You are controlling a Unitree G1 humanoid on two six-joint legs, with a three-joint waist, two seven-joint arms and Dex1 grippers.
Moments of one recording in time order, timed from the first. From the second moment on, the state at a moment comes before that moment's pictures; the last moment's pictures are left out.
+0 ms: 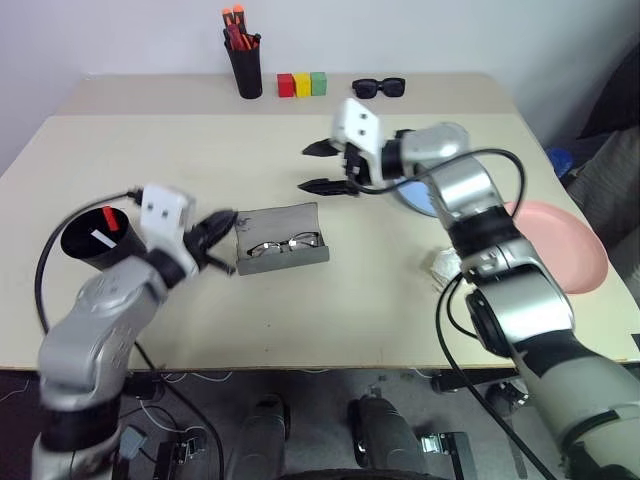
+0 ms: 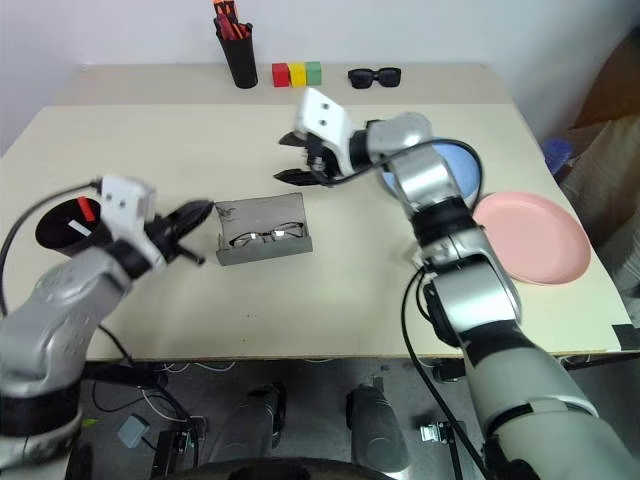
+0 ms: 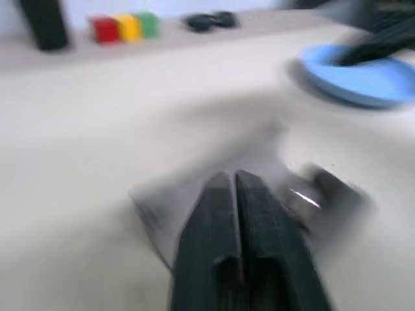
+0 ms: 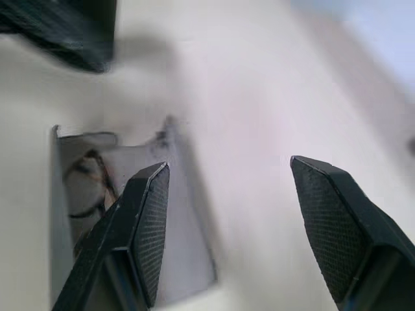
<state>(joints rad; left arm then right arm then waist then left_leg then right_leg) -0.33 0.52 0.20 -0.44 -0.49 0.81 -0.31 -1.07 -0.36 0.19 0.54 0.06 0.10 1.14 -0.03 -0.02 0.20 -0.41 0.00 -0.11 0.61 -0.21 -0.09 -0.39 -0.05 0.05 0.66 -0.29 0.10</state>
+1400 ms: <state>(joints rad) -0.35 0.74 -0.08 -0.47 -0.35 0.77 -0.74 -0.76 -0.65 0.24 0.60 -0.17 0.02 0.72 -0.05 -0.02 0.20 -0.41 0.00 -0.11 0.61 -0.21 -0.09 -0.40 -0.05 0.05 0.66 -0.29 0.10</state>
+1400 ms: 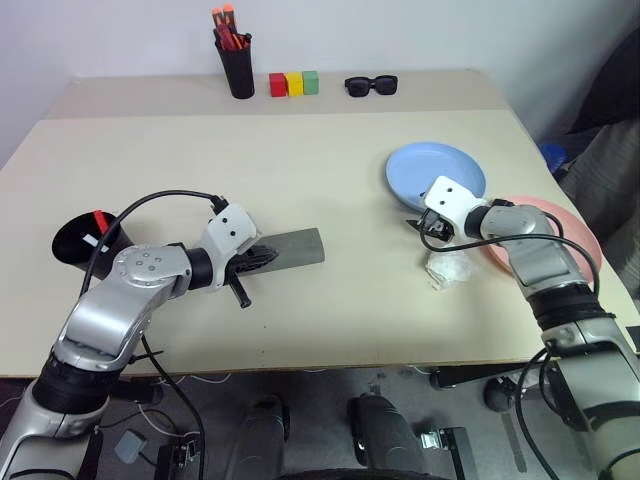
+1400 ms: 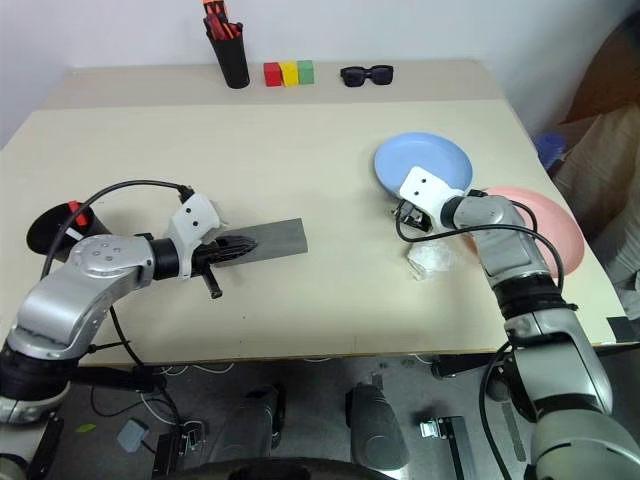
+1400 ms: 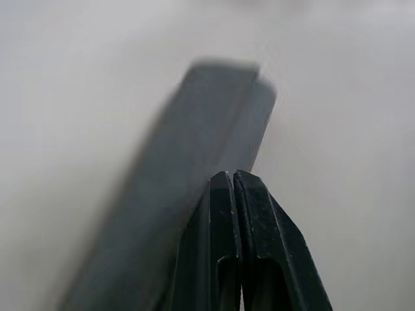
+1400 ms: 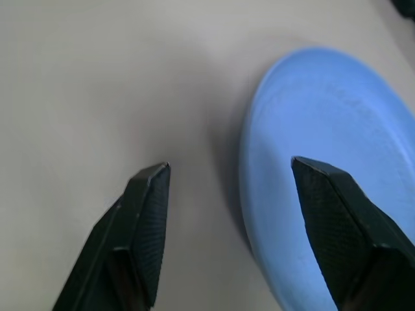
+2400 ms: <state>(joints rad) -0.37 0.40 -0.30 -0.48 -0.48 0.55 -0.87 -0.01 -1.05 -0.33 -0.15 0.08 0.41 0.97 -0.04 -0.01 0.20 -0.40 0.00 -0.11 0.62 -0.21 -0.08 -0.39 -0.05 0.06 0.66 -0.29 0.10</state>
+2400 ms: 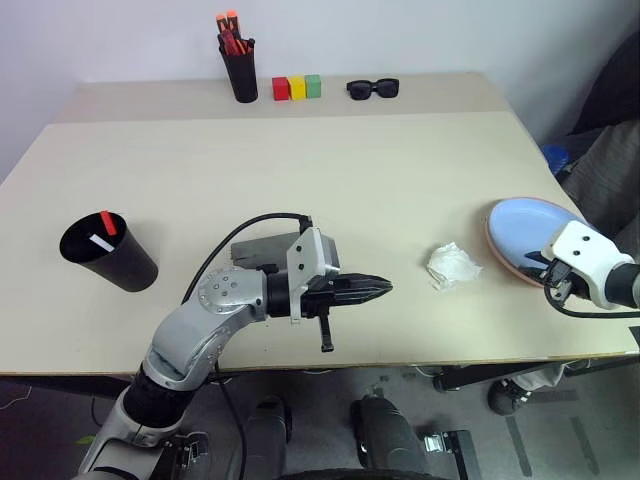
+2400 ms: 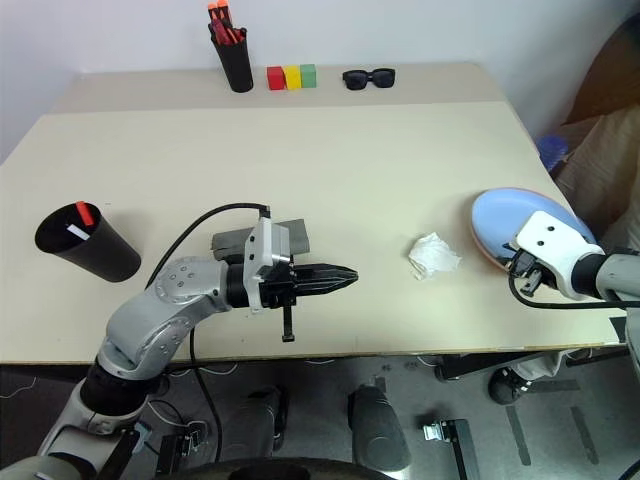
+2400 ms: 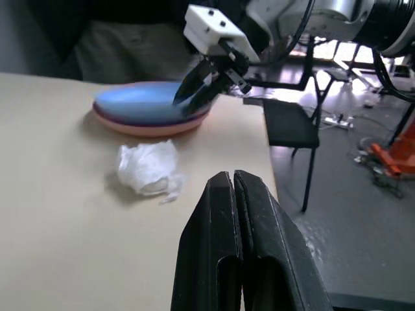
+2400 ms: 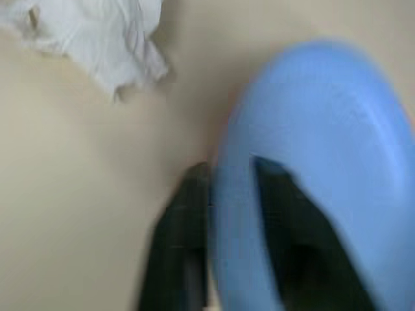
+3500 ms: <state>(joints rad) -0.20 0.47 -0.19 -0.51 -0.42 0.52 -0.73 -0.13 -0.97 -0.24 -0.20 0.17 0.49 0.83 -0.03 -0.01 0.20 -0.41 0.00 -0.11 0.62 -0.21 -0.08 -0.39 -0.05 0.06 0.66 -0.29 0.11</state>
